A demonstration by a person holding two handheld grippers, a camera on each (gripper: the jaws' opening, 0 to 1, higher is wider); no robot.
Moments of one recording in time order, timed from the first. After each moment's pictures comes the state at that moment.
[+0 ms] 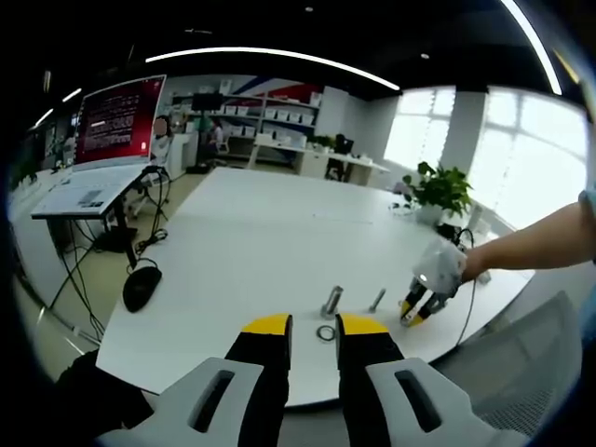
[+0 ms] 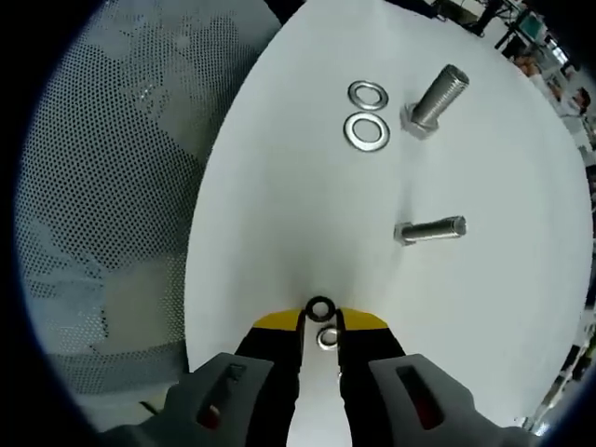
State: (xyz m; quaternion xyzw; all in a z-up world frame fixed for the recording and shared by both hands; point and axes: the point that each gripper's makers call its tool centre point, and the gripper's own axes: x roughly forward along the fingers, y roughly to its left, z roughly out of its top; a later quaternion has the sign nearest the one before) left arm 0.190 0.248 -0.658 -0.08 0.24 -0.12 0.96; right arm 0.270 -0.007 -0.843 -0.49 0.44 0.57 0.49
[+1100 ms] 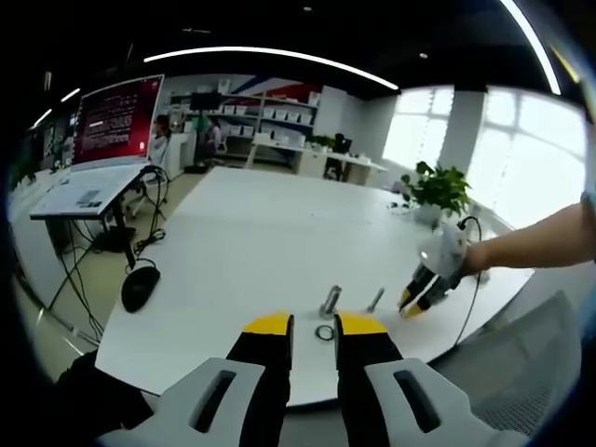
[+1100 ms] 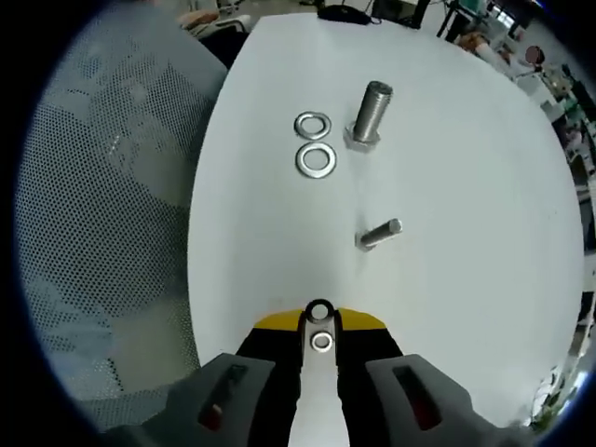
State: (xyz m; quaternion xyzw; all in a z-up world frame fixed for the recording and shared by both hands) left arm 0.190 0.247 -0.657 -0.09 0.24 -0.12 0.96; right arm 0.286 0.009 -0.810 -0.45 0.43 0.54 0.57
